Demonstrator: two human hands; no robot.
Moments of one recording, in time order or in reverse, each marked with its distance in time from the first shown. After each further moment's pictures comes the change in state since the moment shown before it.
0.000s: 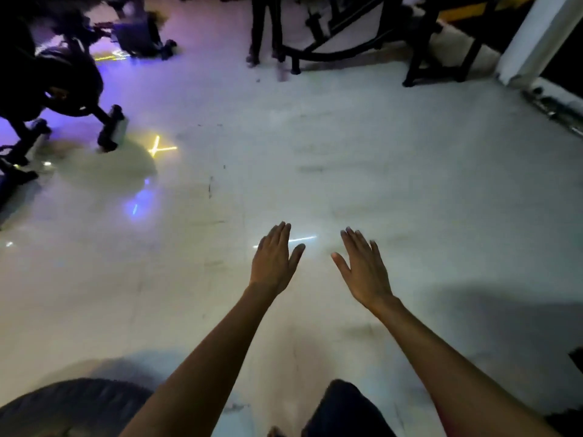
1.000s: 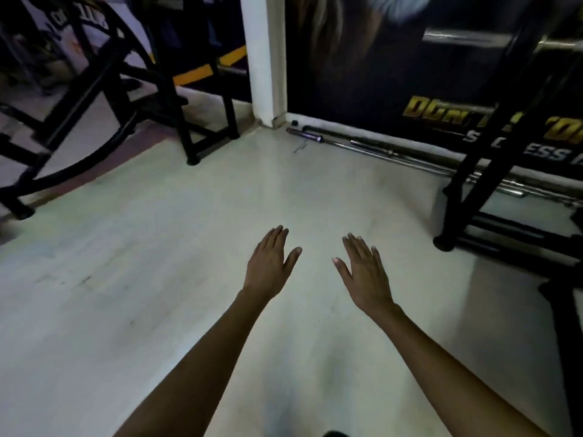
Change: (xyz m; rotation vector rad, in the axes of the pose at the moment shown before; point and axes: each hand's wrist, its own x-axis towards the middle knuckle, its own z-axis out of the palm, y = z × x) left_hand 0.816 0.344 0.163 -0.173 -0.298 0.870; right_hand 0.582 0.409 -0.168 -0.028 0.432 0.808
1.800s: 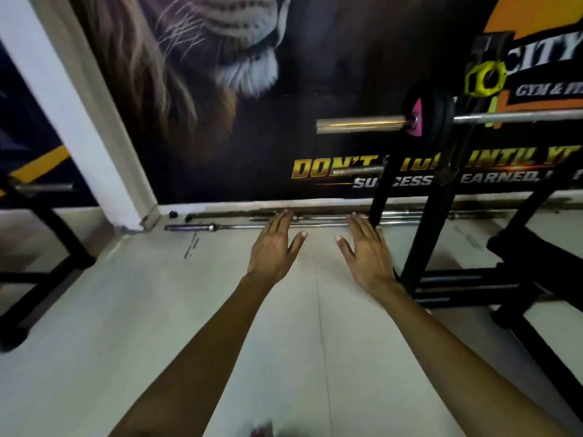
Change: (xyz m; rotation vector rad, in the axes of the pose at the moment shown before) left_hand 0.667 0.105 0.101 -0.172 -0.064 0.545; right_hand 0.542 0.195 -0.104 -0.127 0.436 0.408
